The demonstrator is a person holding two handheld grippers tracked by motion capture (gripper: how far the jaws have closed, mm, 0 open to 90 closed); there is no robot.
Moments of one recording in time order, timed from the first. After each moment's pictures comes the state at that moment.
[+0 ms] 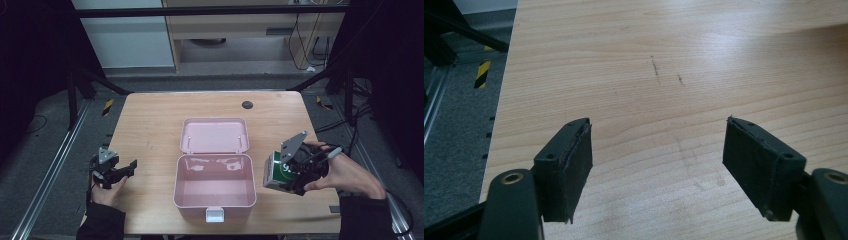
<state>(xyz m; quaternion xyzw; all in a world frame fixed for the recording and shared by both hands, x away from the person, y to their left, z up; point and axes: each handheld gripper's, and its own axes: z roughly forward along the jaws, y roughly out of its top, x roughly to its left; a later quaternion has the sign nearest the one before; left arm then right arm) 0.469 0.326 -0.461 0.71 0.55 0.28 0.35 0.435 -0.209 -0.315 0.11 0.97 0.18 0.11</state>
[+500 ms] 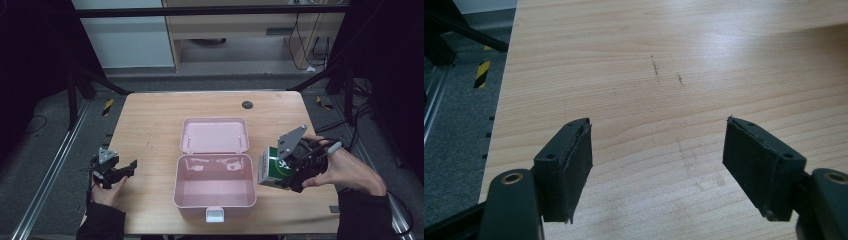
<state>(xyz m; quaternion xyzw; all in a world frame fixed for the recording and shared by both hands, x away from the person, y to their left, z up) 0.469 0.326 -0.461 0.71 0.55 0.28 0.35 0.431 -0.196 -0.289 0.09 0.97 0.21 0.11</state>
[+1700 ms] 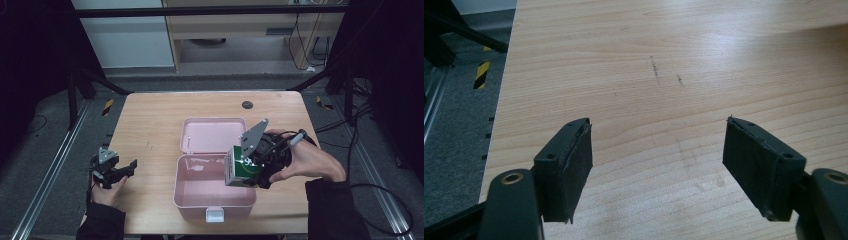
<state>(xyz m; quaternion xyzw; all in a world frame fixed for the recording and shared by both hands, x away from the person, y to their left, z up) 0.469 0.326 -0.461 0.71 0.55 0.28 0.35 0.443 -0.123 -0.280 0.01 0.97 0.24 0.08</state>
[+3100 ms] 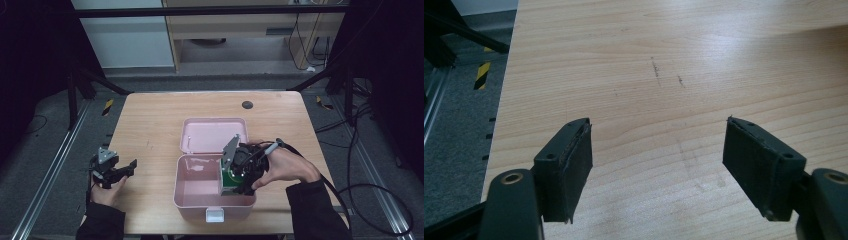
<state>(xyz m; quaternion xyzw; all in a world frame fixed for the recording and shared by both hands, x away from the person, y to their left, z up) 0.469 0.327 -0.460 0.71 0.55 0.28 0.35 0.453 -0.086 -0.330 -0.02 0.98 0.17 0.05</state>
